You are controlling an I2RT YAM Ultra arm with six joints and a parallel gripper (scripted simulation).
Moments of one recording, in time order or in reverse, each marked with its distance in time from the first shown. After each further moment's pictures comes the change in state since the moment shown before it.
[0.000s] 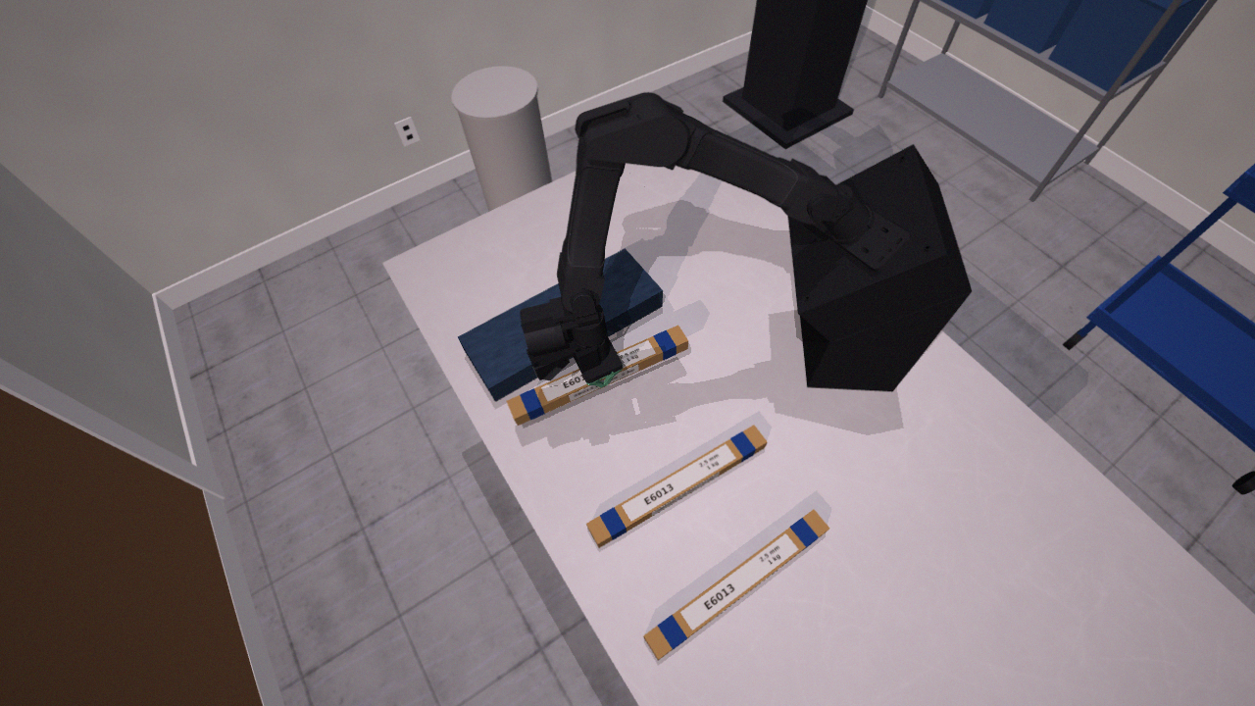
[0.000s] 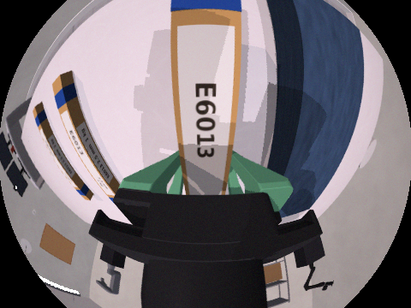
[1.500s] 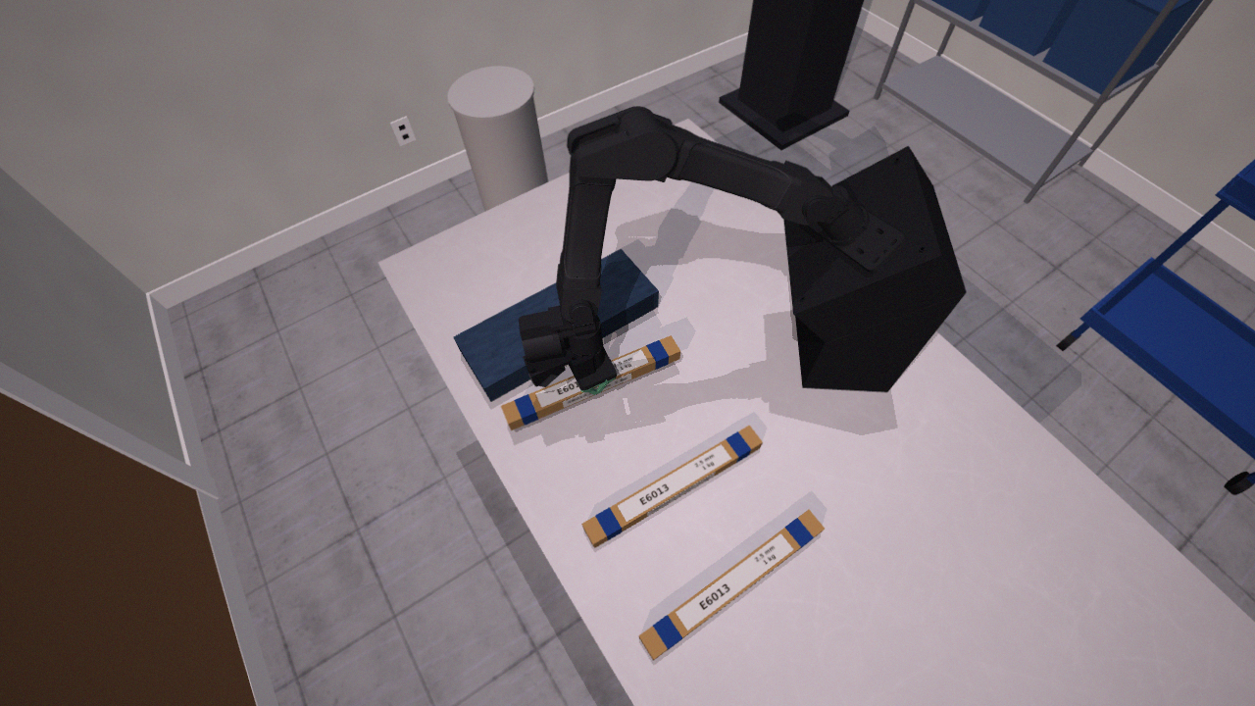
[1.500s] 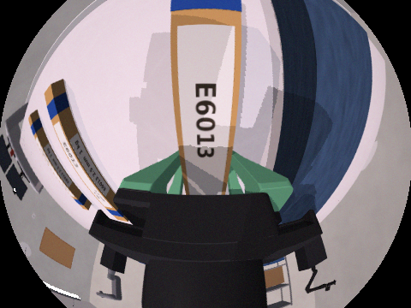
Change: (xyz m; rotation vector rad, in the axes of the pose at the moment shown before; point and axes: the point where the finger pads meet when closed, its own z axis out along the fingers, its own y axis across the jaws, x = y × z) arm -0.007 -0.001 0.024 0.006 -0.031 0.008
